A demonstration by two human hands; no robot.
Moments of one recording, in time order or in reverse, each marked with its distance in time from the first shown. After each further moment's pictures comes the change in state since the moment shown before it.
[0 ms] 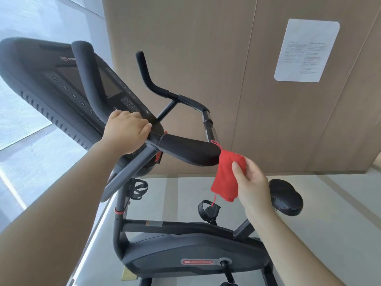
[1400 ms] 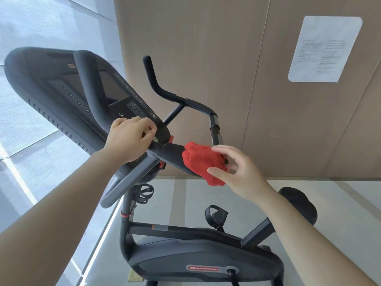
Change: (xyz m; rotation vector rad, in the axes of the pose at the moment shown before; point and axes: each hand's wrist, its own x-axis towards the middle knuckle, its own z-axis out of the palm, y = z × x) left_hand 0.000 0.010 -0.012 -0.259 0.005 -0.114; right_hand 0.056 -0.029 0.012 -0.459 -0.554 -0.249
